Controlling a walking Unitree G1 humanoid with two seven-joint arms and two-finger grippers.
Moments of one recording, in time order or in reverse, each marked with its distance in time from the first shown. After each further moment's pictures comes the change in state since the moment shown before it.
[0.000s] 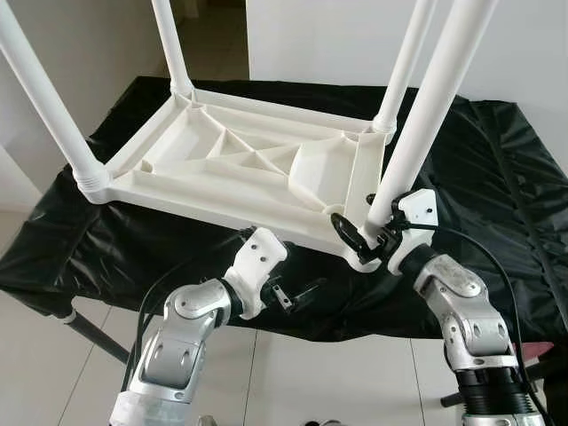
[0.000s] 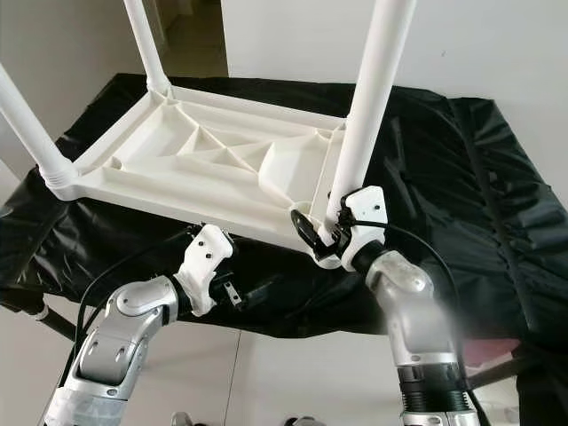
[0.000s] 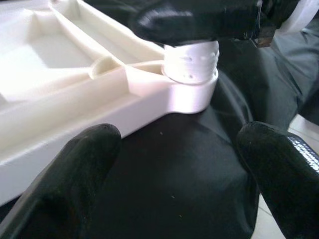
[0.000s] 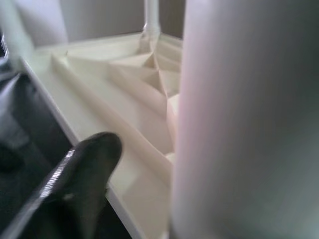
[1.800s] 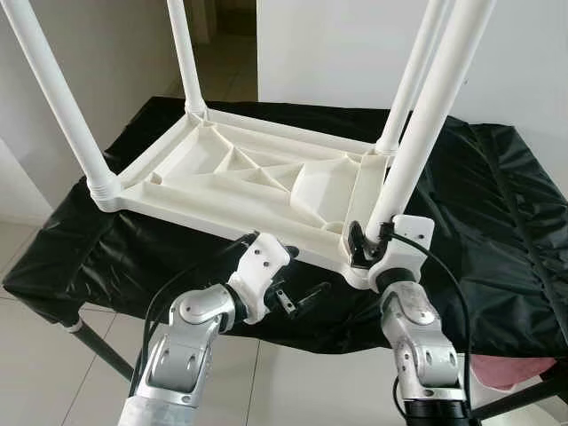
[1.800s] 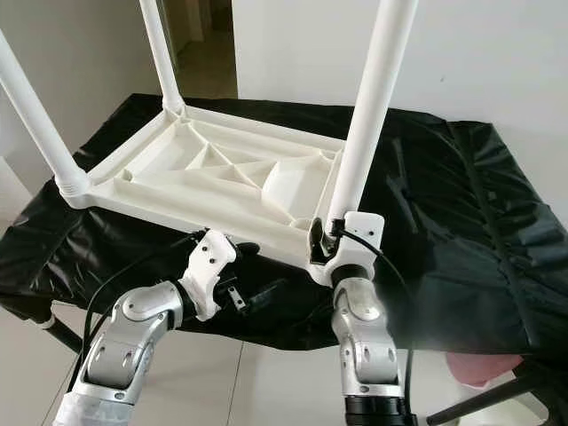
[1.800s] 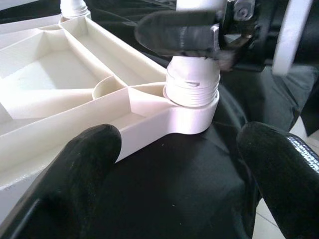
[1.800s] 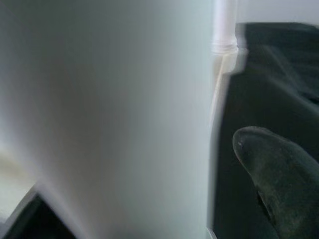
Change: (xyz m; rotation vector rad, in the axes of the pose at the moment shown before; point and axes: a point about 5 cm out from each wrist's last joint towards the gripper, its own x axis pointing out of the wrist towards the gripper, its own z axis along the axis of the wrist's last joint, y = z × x) left arm 0.003 -0.004 -0.006 -0.023 -0.004 0.010; right arm -0.009 0.028 -0.013 0.223 0.029 -0.556
